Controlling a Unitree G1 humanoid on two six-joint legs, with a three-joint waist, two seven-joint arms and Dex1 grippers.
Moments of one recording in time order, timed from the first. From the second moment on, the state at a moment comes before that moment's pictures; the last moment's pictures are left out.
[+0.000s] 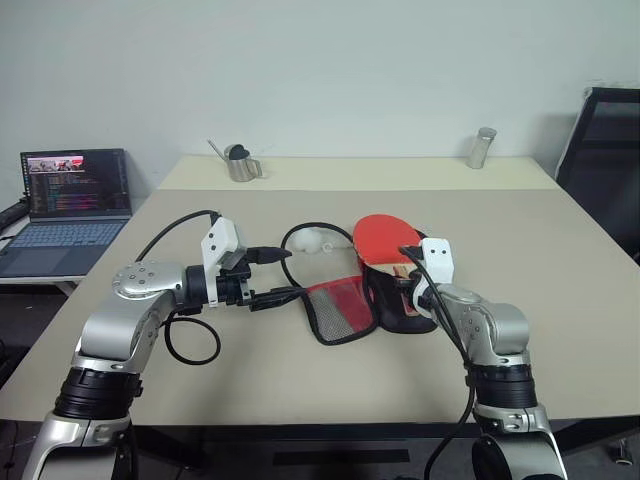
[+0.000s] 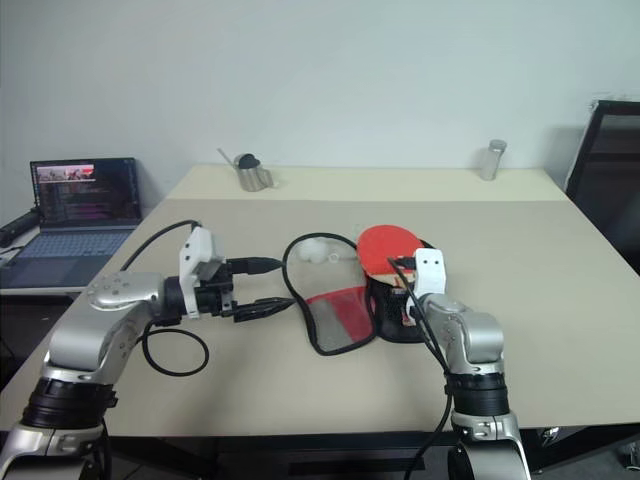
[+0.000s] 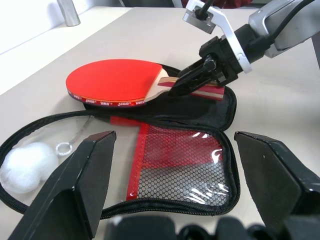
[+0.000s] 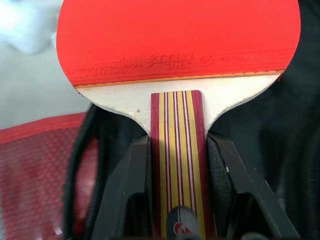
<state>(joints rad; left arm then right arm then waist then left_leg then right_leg) -0.52 0.74 0.05 -0.04 -0.44 0.41 -1.13 -0.64 -0.06 -0.13 -0.04 0.25 1.09 -0.01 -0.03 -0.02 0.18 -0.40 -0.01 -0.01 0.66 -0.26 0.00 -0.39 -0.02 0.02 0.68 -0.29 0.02</state>
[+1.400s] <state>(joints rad) -0.53 0.74 0.03 -0.04 -0.43 0.40 -1.12 -0.56 -0.06 -0.07 -0.20 0.21 1.18 -0.02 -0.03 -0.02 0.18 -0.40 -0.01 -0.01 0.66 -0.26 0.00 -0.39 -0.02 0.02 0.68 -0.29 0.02</state>
